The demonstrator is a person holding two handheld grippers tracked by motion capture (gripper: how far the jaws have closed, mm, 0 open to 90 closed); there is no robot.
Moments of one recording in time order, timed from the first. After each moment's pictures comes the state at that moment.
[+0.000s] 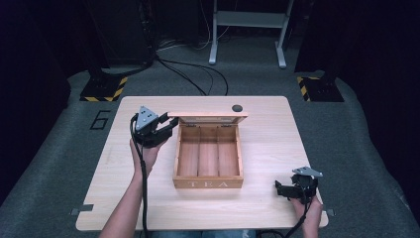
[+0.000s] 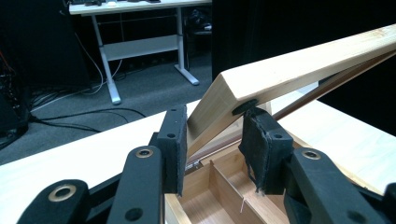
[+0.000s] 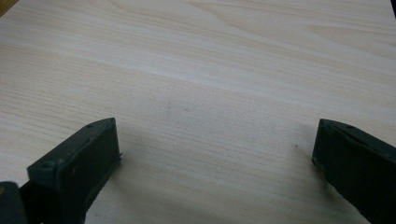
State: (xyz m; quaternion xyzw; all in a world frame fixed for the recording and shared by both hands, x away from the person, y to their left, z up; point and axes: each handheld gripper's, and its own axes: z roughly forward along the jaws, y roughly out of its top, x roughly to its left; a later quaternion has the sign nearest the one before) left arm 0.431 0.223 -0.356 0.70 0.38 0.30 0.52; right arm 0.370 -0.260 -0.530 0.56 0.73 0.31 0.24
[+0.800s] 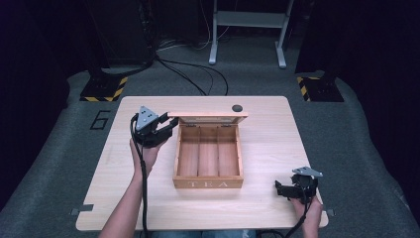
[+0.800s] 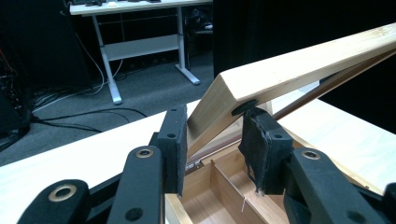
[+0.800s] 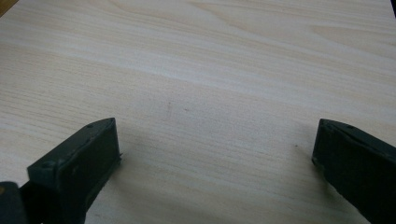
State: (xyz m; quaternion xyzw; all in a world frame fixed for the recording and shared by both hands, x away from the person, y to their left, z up) left arm 0.431 0.223 -0.356 0.70 0.38 0.30 0.52; right arm 0.370 -0.260 -0.530 0.56 0.73 0.31 0.24
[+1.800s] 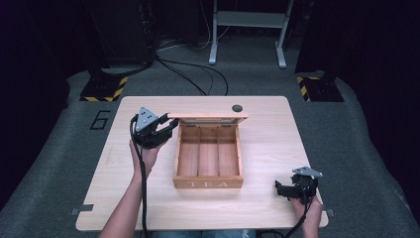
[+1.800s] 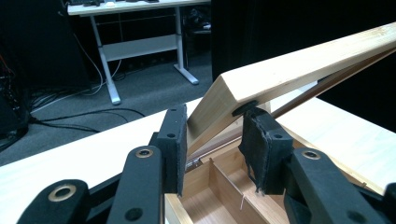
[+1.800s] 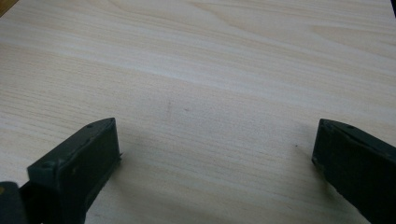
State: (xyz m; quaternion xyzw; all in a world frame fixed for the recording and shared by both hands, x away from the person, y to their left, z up) left arm 0.429 0.223 -0.357 0.70 0.38 0.30 0.52; right arm 0.370 -0.260 -0.530 0.56 0.73 0.31 0.24
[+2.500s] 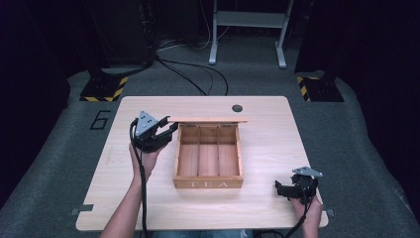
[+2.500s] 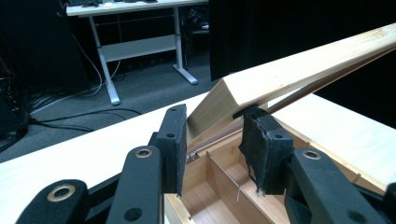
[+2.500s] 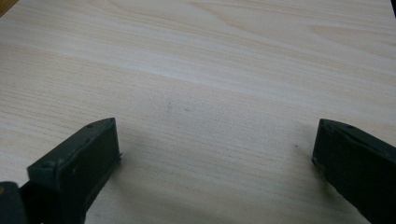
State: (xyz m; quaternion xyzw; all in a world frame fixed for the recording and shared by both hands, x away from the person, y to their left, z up) left arm 0.417 0.224 -0.366 0.70 0.37 0.30 0.52; right arm 0.370 -0.260 -0.530 0.56 0.73 0.31 0.24
